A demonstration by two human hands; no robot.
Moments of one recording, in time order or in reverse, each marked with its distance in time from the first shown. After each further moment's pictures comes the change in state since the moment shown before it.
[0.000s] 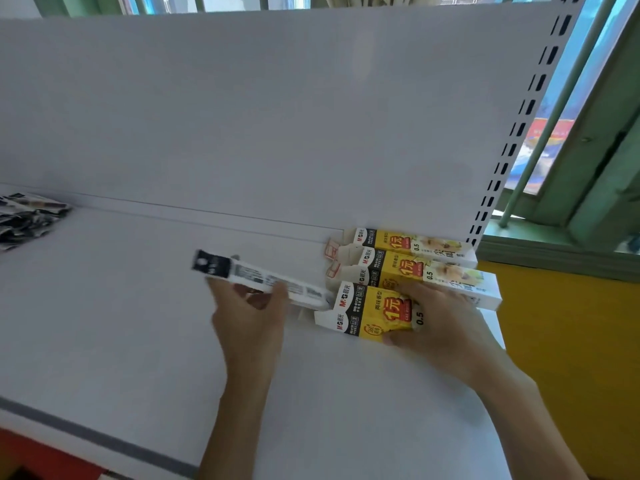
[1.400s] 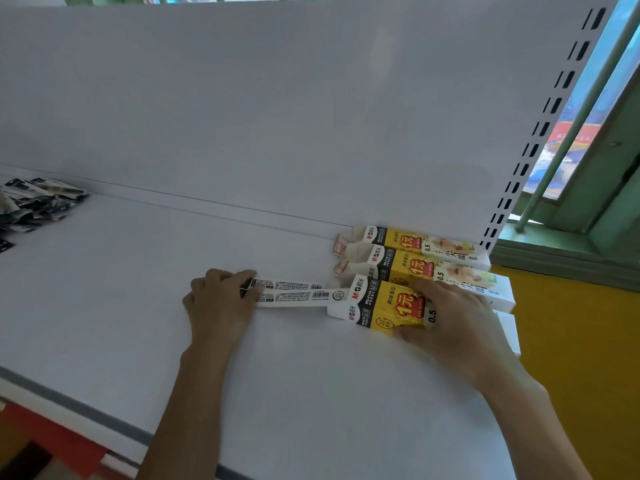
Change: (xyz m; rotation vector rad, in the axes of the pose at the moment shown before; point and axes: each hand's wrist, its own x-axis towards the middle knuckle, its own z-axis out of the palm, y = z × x) left_hand 0.060 -0.041 -0.026 1.063 -0.299 0.079; right_hand 0.003 0.007 0.001 -0.054 0.050 -0.004
